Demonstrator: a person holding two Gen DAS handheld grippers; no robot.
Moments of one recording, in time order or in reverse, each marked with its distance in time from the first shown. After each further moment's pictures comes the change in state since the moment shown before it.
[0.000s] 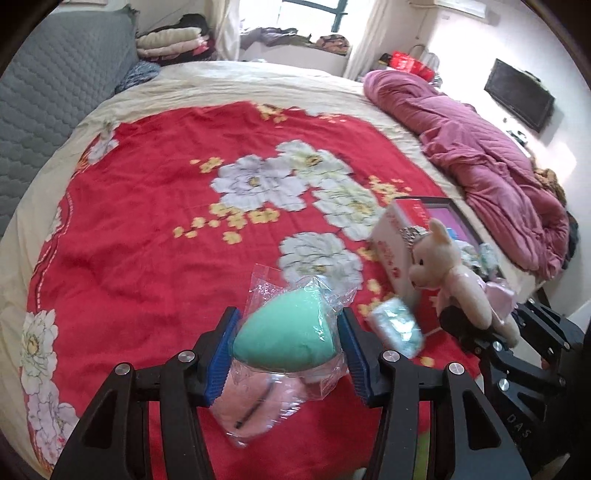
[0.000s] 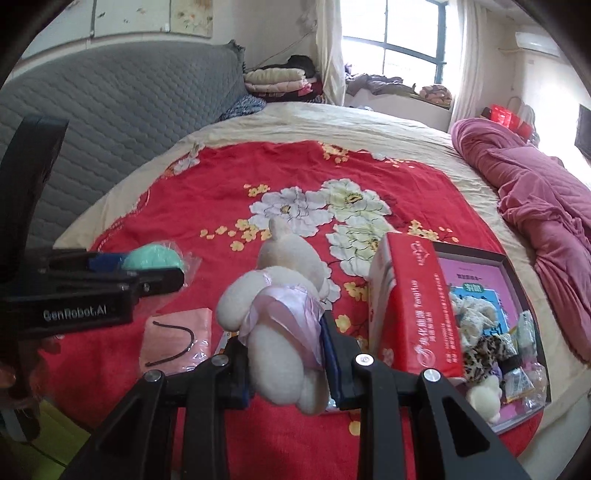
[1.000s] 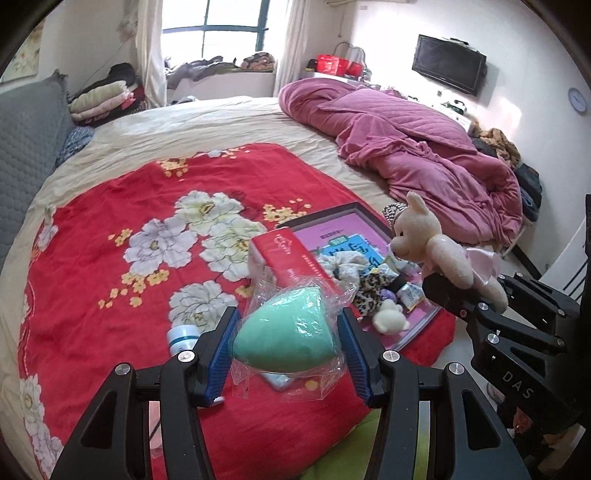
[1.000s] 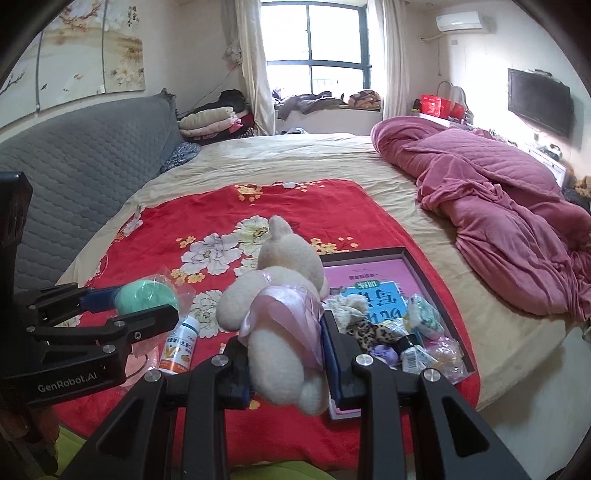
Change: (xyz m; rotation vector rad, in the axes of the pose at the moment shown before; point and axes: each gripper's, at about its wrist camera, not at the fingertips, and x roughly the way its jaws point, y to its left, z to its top) left arm -0.042 -0.161 0.018 0.233 -0.072 -0.090; right arm -0.105 -0.116 -0.008 0.199 -0.102 -0.143
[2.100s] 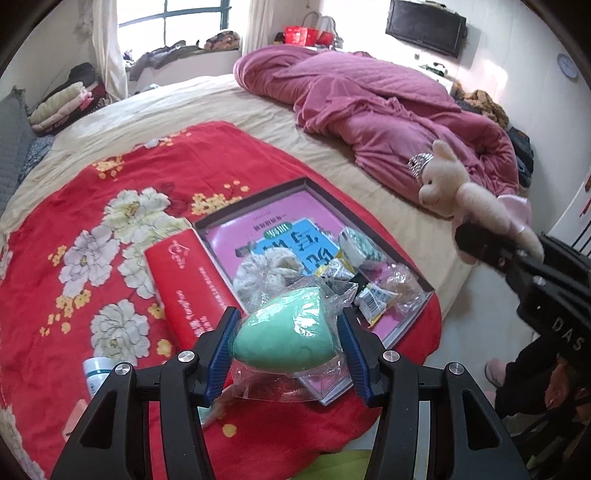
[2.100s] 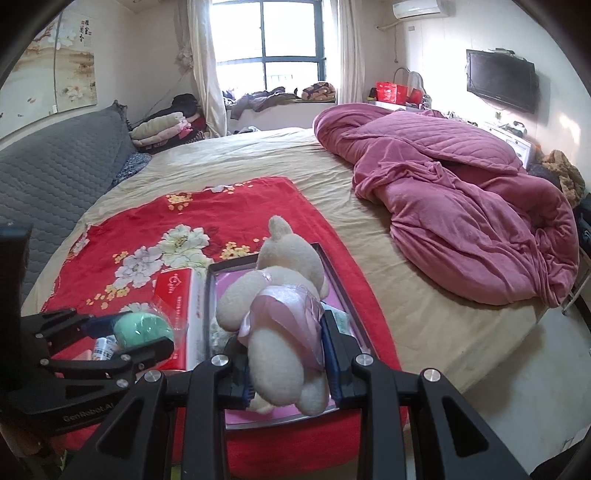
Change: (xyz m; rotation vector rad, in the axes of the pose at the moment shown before) left arm 0.107 -0.103 0.025 0.091 0.121 -0.043; right arm 0.009 -0.134 0.007 0.091 0.020 -0.118
